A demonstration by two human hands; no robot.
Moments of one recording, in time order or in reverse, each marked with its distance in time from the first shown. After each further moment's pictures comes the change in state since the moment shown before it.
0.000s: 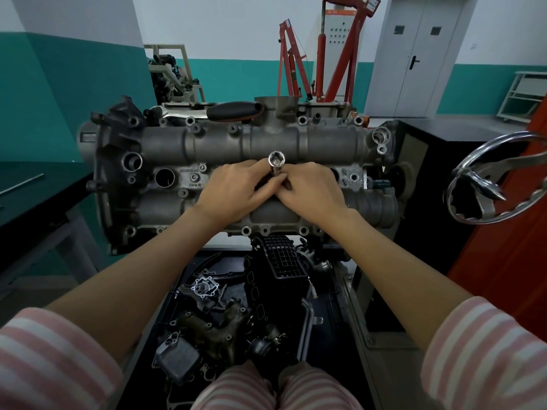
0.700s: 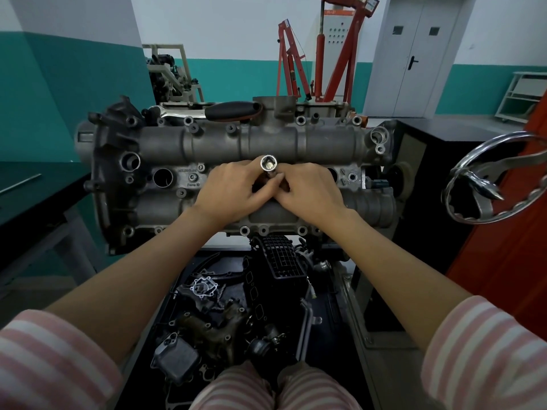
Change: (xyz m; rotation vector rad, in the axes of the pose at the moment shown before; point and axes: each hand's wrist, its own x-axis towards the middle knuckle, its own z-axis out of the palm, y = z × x) left_hand 0.000 0.002 -0.001 -0.032 -0.002 -0.041; right_hand 0.000 0.001 0.000 -0.023 -0.015 -0.015
